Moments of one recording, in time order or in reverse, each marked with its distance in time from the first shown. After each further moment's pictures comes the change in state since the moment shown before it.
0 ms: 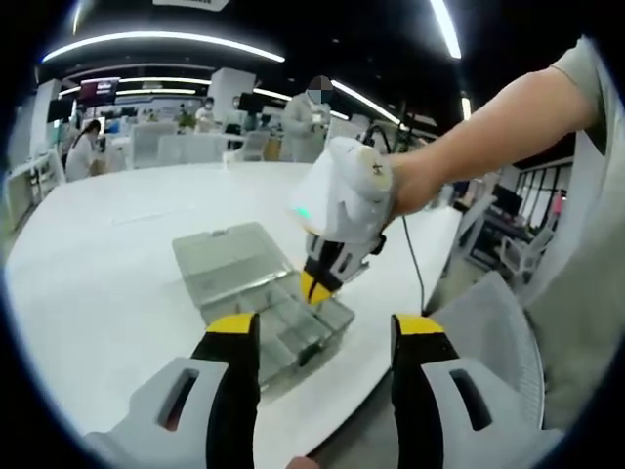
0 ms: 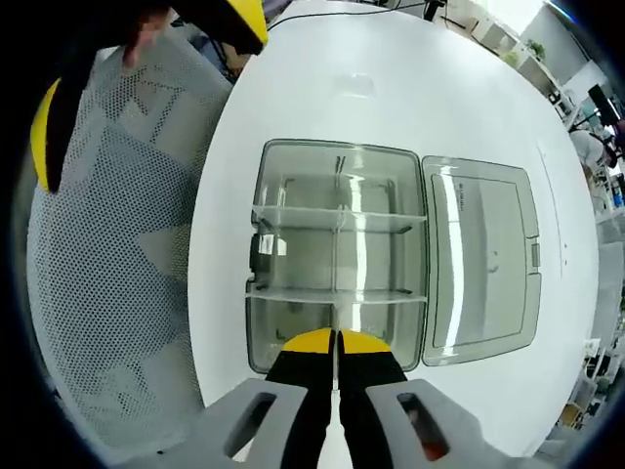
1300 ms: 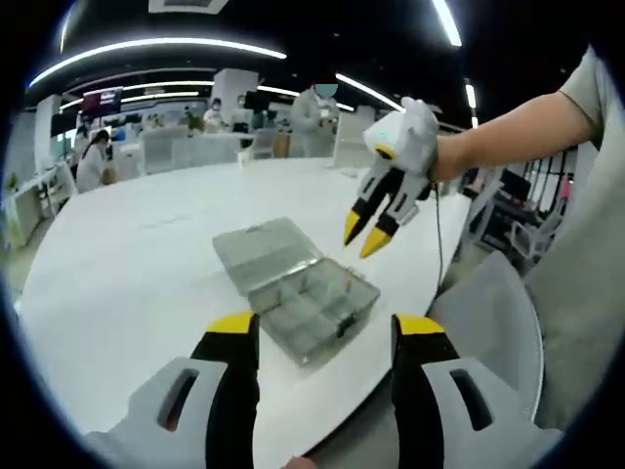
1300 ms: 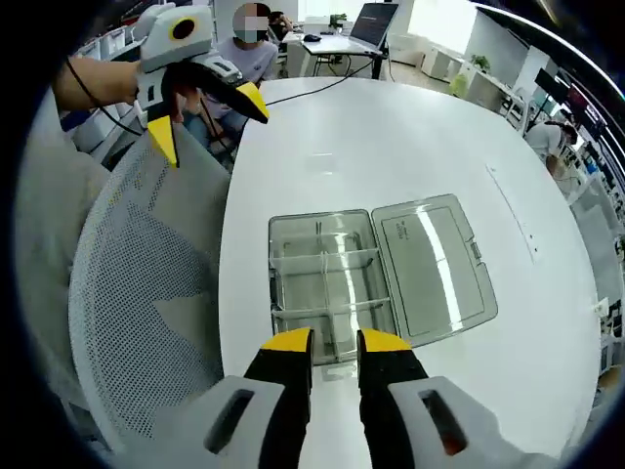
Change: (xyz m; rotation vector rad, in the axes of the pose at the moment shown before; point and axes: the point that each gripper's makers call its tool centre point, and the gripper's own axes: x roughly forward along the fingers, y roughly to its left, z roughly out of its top) left arm -0.055 0.041 -0.002 0.071 0.057 0.065; right arm -0.073 0.000 -0.001 0.173 -0.358 -0.053
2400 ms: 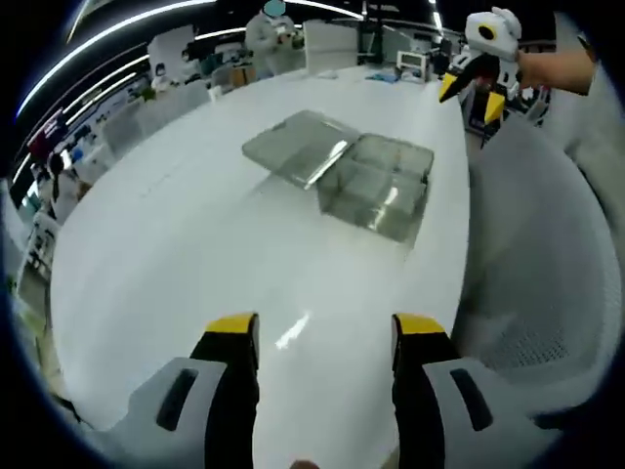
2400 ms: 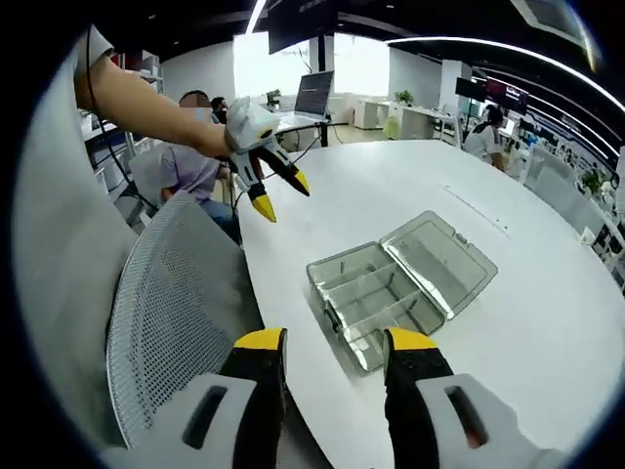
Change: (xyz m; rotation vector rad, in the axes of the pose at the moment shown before) left arm 0.012 0.119 -0.090 0.318 0.414 -0.074; right arm -0.028 0.070 0.008 0.275 -0.312 -0.145
